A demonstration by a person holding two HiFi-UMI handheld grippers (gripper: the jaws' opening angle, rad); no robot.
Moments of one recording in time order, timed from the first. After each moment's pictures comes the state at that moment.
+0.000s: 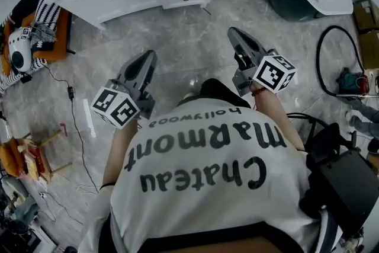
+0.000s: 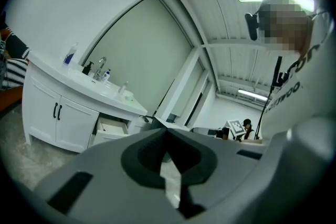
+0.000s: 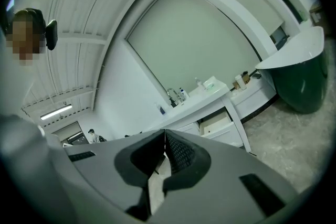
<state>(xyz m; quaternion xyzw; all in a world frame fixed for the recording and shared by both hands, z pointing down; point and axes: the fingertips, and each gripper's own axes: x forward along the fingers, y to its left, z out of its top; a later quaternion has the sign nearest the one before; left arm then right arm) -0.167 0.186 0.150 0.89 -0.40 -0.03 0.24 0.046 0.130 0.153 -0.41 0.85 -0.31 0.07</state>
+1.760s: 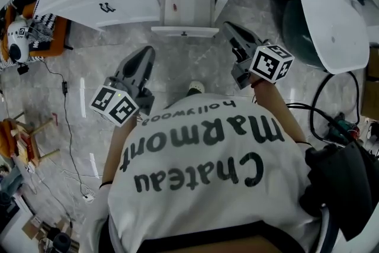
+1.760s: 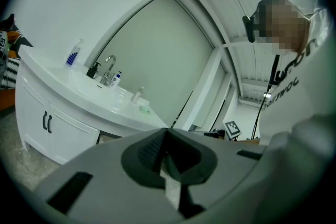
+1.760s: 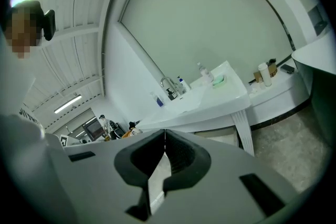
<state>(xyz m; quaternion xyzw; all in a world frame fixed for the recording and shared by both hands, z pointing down) -0.117 -0.071 0.166 0.83 -0.49 -0.05 0.25 0.067 -0.173 0.192 -0.30 0.89 -0.33 -0.01</state>
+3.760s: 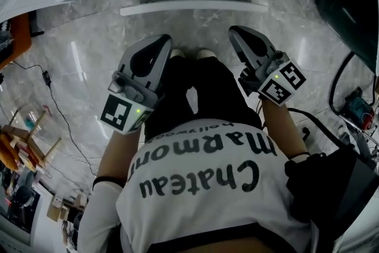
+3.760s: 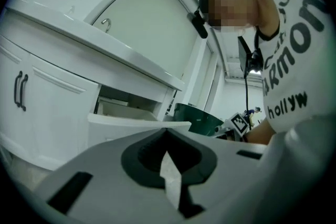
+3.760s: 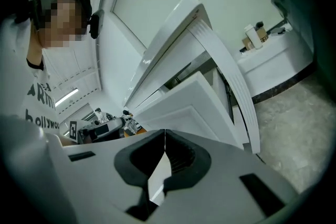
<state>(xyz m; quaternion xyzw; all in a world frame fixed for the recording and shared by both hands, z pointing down) -0.103 -0.147 0.433 0.89 -0.42 0.02 0.19 0.024 -0.173 0.486 -0.29 0.89 -0.35 -0.03</state>
